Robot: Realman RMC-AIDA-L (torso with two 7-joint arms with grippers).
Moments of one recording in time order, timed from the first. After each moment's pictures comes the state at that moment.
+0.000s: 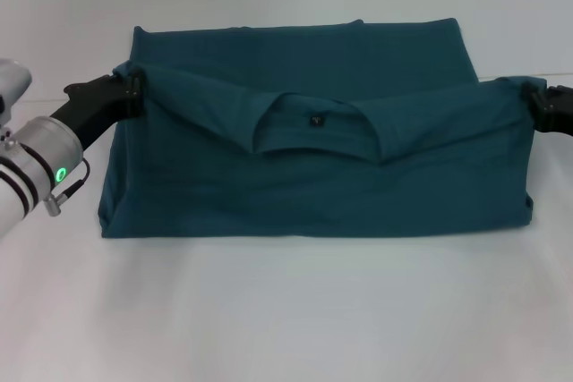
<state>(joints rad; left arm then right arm) -0.82 -2.16 0.20 0.29 1.67 0.81 -0.91 0.65 2.00 0.02 -0.36 -2.04 -1.00 1.04</state>
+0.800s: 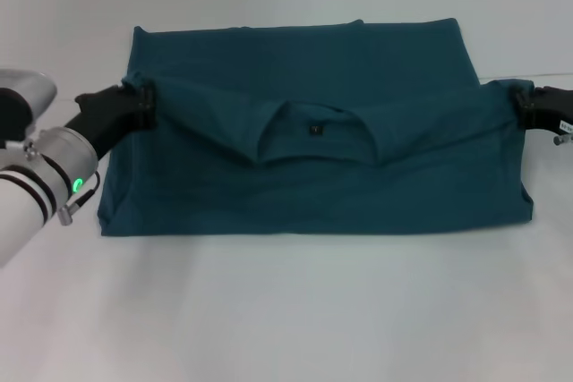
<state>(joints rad) -0.83 -2.17 0.20 0.22 1.59 0.75 -0.75 0.71 2.02 -0.02 -0.34 -2.04 -0.82 1.03</state>
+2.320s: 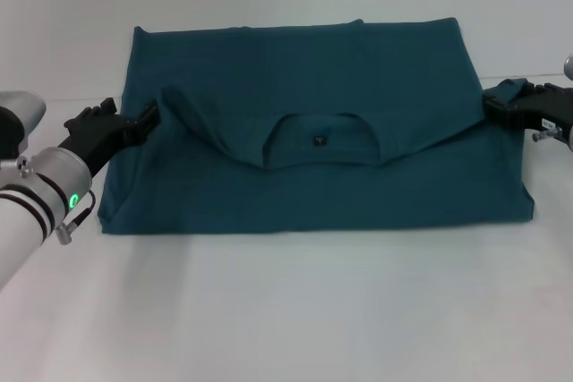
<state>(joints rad) -0.81 -2.17 0.20 0.18 1.50 0.69 -0.75 0.77 2.04 -0.17 -0.34 -2.02 -0.59 1.04</state>
